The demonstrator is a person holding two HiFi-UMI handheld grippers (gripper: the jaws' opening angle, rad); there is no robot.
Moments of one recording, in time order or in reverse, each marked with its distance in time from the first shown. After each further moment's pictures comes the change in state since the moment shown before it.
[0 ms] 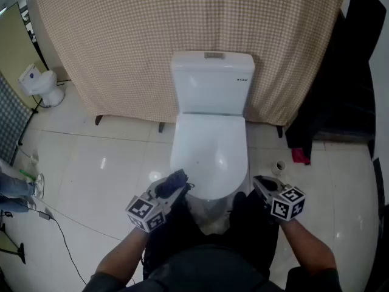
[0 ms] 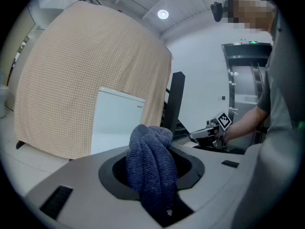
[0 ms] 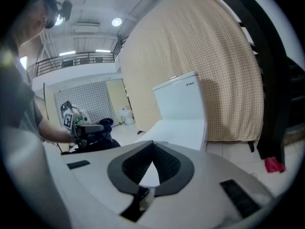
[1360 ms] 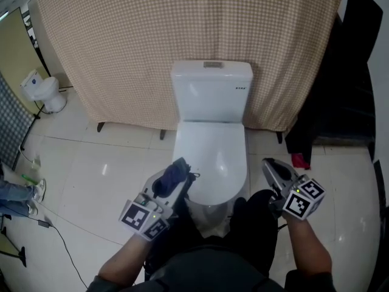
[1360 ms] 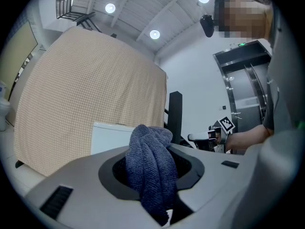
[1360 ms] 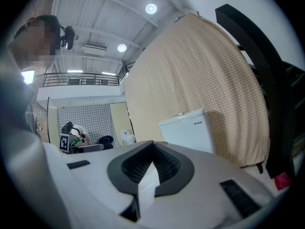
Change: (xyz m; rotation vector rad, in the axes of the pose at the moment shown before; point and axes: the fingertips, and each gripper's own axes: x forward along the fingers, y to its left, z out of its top) left arm -0.005 -0.038 0.122 0.054 -0.220 0.039; right arm -0.045 0.038 0.140 0.006 -0.295 0.037
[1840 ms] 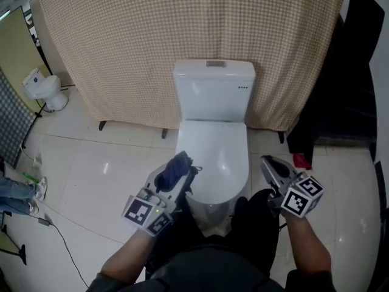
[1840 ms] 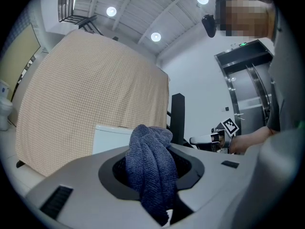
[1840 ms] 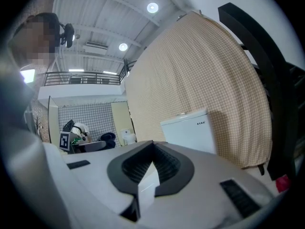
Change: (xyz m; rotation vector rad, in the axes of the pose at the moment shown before) left arm 0.009 0.007 0.007 -0.002 -0.030 0.031; right arm 0.012 0.005 0.001 -0.016 0.011 0.008
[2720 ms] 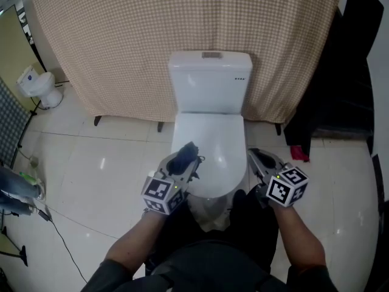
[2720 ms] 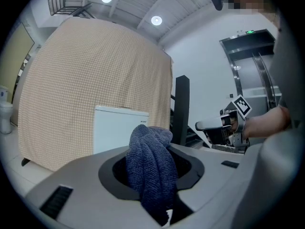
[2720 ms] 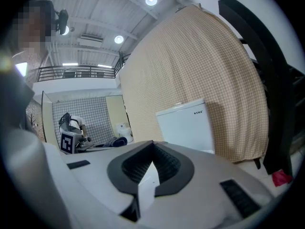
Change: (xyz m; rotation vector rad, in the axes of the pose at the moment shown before) left arm 0.046 0.025 -0.073 0.034 0.143 0.041; right arm 0.034 -0.008 -0.036 0.002 0.081 -0.062
